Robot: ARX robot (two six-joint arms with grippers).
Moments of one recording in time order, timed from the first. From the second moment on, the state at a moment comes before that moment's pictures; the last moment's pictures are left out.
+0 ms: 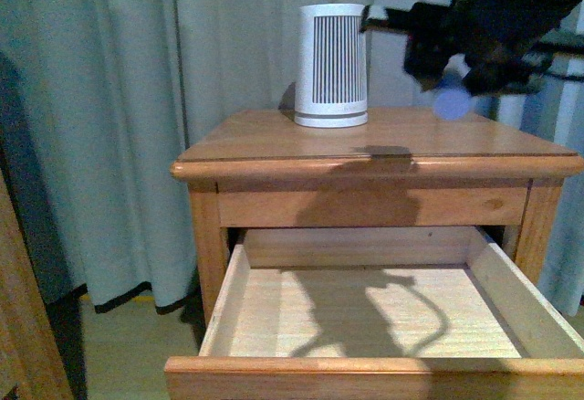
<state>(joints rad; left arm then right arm) -0.01 0.00 0.01 0.00 0.00 0.00 0.30 1.72 1.49 -0.27 0.36 0.40</state>
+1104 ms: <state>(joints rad) -0.01 0.00 0.01 0.00 0.00 0.00 0.10 1.85 1.57 0.10 0.39 0.16</state>
